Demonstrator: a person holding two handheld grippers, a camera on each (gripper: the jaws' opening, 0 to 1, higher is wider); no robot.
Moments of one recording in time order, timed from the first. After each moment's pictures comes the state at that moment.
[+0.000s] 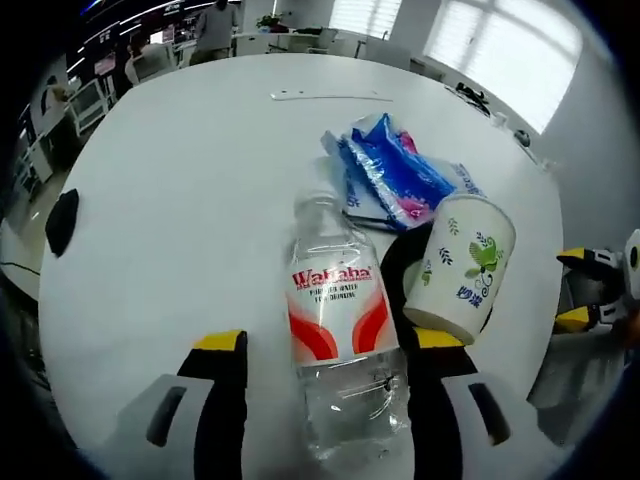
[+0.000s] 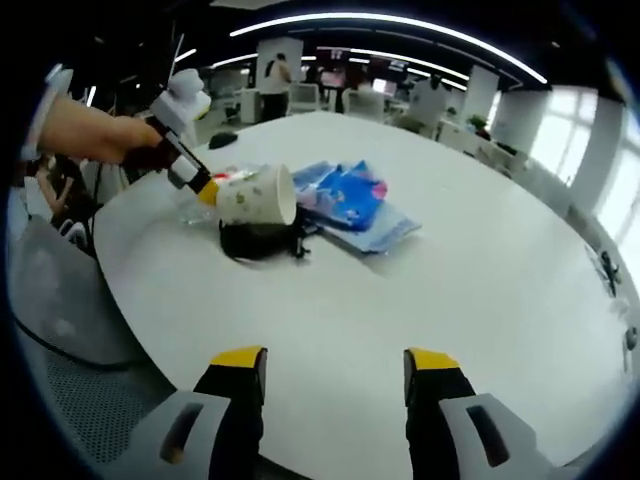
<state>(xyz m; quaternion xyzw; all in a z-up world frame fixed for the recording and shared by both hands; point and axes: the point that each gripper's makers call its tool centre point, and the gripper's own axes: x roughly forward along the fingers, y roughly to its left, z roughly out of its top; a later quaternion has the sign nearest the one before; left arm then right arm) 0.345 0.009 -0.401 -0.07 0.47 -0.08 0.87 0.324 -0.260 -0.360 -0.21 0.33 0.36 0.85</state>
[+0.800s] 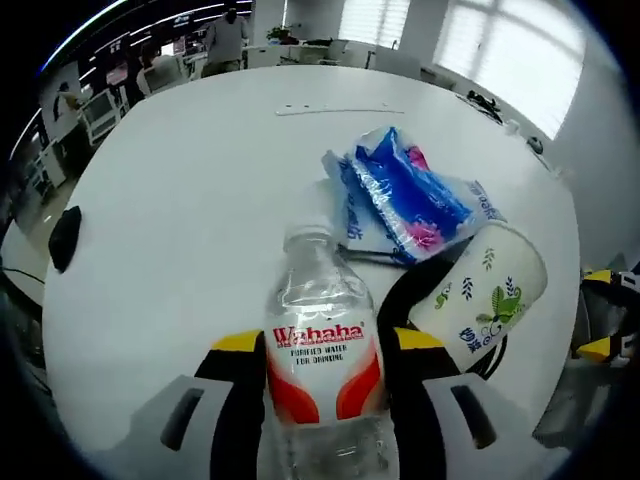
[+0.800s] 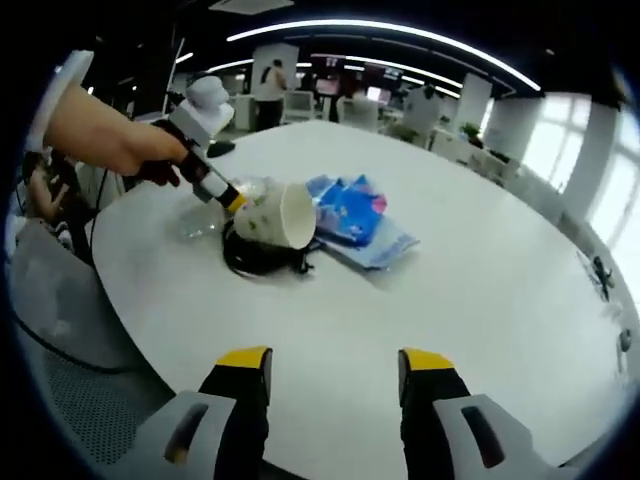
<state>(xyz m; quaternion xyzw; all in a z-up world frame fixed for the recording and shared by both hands) 0.372 0.003 -0.401 -0.05 0.45 -0.05 0.89 0.319 -0.247 -0.347 -0.21 0.30 0.35 0.86</state>
